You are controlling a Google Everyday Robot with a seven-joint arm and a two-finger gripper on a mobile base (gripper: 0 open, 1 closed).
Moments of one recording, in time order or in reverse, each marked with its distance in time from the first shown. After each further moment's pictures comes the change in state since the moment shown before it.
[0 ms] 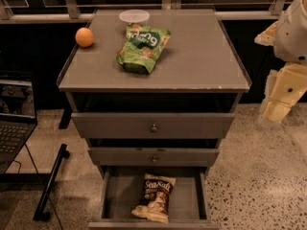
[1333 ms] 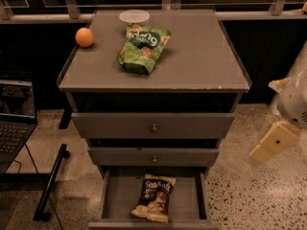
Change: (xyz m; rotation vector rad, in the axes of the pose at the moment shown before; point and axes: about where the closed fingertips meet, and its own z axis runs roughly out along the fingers) arm 0.044 0.039 0.067 0.060 -0.116 0.275
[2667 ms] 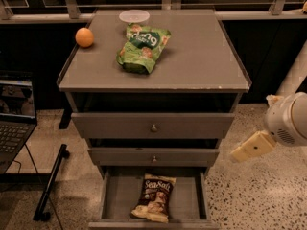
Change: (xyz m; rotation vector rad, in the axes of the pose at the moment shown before) arm 0.020 -0.018 0.062 0.119 -0.095 0.178
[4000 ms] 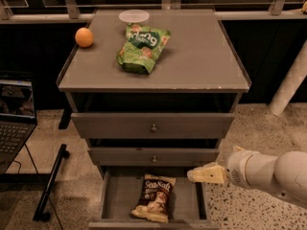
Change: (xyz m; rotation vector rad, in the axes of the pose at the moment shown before) arm 0.048 0.076 0.153 -0.110 -0.212 0.461
